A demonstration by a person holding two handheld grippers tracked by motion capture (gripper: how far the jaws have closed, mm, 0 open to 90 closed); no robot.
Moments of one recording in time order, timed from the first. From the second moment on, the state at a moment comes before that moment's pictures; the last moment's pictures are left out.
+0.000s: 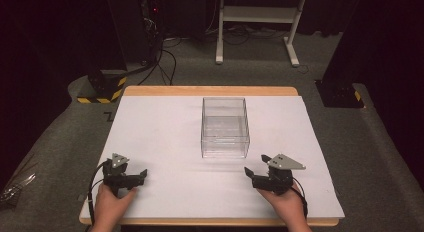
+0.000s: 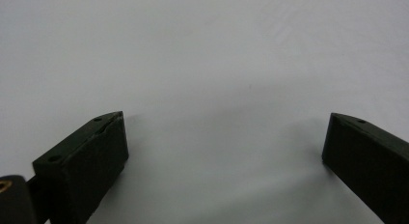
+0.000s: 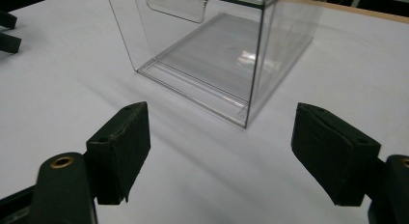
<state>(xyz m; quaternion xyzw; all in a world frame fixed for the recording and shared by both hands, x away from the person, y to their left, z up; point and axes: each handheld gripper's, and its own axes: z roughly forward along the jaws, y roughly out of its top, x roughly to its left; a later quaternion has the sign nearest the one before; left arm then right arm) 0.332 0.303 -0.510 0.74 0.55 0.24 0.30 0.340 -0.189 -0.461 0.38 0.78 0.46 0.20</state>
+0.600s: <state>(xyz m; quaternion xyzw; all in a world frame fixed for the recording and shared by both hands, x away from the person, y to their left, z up) 0.332 0.303 -0.510 0.74 0.55 0.24 0.30 0.357 -0.150 -0.456 0.35 0.79 0.46 0.19</state>
